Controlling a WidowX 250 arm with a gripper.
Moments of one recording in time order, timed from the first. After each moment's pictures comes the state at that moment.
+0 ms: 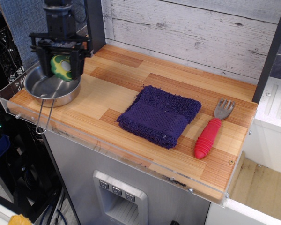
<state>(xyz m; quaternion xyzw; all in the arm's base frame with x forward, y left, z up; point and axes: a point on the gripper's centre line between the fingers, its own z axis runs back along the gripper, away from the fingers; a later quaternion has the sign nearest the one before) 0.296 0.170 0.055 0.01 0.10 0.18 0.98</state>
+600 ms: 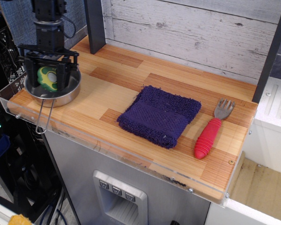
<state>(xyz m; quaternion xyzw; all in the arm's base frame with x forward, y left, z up) 0.284 0.195 0.033 0.04 0.13 0.18 0.97</state>
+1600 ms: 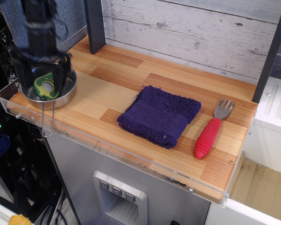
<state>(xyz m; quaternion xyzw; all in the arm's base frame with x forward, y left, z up) 0.275 0.192 0.056 0.04 0.08 0.21 0.97</state>
